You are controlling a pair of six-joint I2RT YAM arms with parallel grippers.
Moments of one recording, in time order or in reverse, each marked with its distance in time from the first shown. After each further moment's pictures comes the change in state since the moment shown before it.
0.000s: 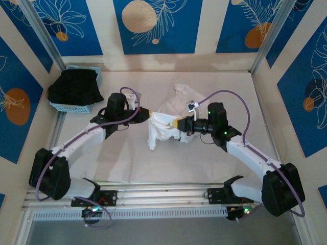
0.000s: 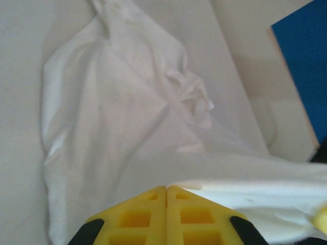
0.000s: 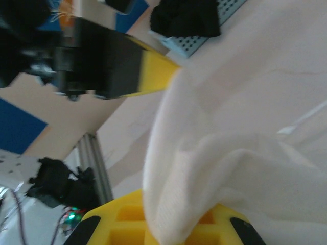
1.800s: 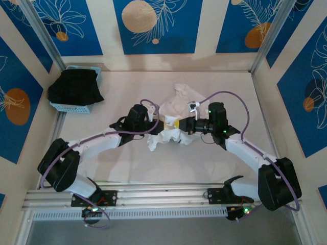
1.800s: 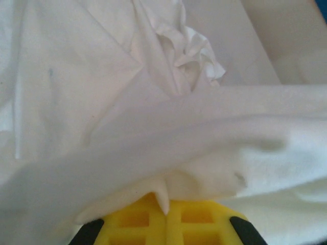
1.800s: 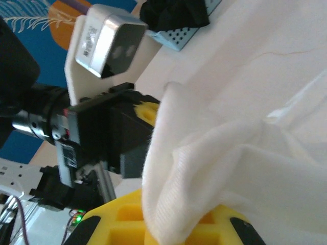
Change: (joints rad) left arm -0.231 0.073 -0.044 0.116 -0.167 0.020; right arm -0.063 0.036 -0.014 -0.003 -0.006 0.031
